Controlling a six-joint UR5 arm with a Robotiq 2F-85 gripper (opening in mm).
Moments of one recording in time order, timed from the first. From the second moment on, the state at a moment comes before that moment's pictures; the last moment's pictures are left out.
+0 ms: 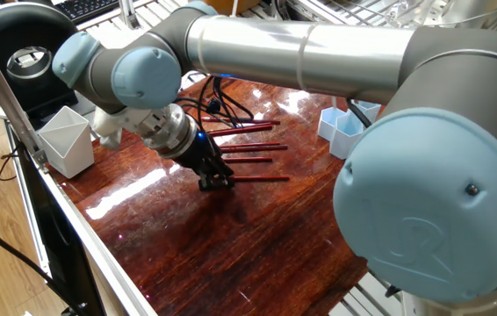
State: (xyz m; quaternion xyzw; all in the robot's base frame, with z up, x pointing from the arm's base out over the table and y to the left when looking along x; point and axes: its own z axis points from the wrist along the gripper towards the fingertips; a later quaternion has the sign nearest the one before) arm 0.511 0.113 0.001 0.45 -0.85 0.14 0.24
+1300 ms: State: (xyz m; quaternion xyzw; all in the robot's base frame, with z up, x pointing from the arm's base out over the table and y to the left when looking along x) arm 0.530 0.104 0.068 0.45 -0.85 0.16 0.22
